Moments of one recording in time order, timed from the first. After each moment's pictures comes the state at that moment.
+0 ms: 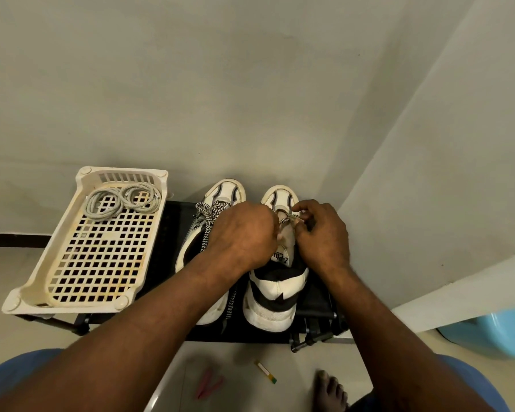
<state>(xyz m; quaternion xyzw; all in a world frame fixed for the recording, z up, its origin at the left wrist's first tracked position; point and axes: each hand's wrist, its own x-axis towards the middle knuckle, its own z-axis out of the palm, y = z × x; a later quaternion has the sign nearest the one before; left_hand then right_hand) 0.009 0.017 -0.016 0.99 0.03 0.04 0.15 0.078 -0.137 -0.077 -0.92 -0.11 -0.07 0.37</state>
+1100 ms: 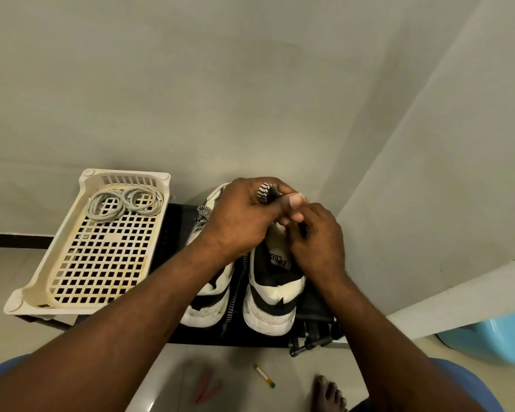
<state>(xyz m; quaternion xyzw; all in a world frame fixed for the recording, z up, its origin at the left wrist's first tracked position) -0.001 0.026 0.016 0.75 -0.03 0.13 0.65 0.073 -0.132 -0.080 -0.90 -0.22 -0.16 0.34</state>
